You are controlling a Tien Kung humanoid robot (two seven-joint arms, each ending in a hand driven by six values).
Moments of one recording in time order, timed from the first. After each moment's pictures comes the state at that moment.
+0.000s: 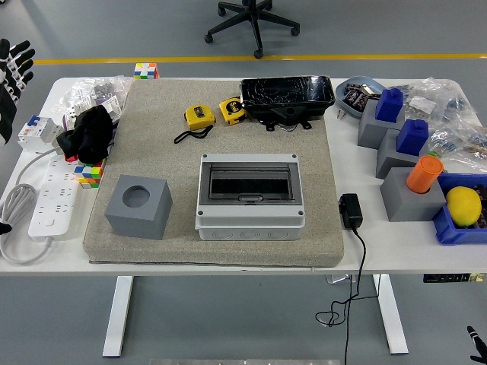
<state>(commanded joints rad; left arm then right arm) -0.28 0.26 -1.72 -1.29 1.34 -0.10 -0.04 0.17 -0.12 1.52 0.18 -1.29 -0.14 -0.08</state>
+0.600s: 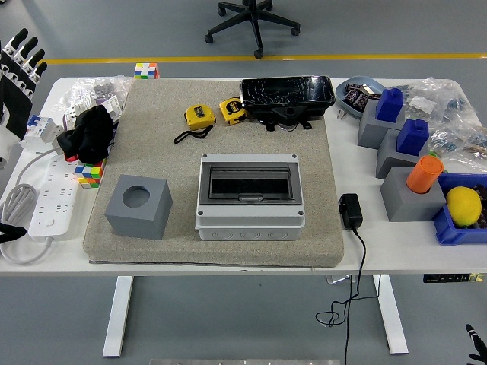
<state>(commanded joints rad) -0.28 0.24 -1.65 -1.24 0.92 -0.22 -0.16 0.17 -0.12 1.53 0.18 -1.29 -0.14 -0.08</state>
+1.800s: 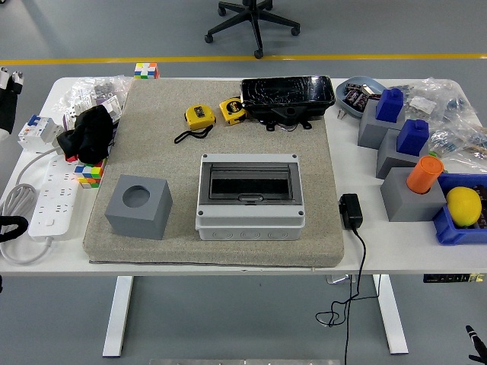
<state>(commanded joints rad) -0.28 0.23 -1.64 -1.26 0.47 -0.23 -0.18 0.17 -0.12 1.53 0.18 -1.29 -0.14 -0.08</state>
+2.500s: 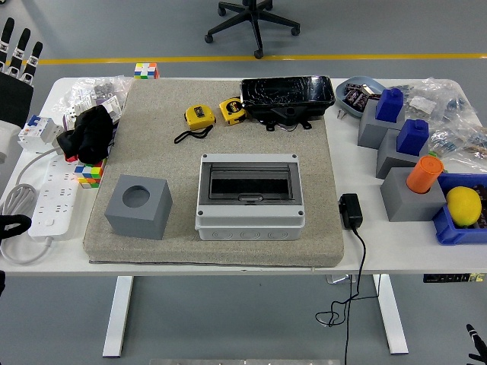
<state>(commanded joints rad) -0.28 0.23 -1.63 -1.27 0.36 -0.26 -0.13 0.17 -0.12 1.53 0.18 -1.27 -0.14 -0.08</state>
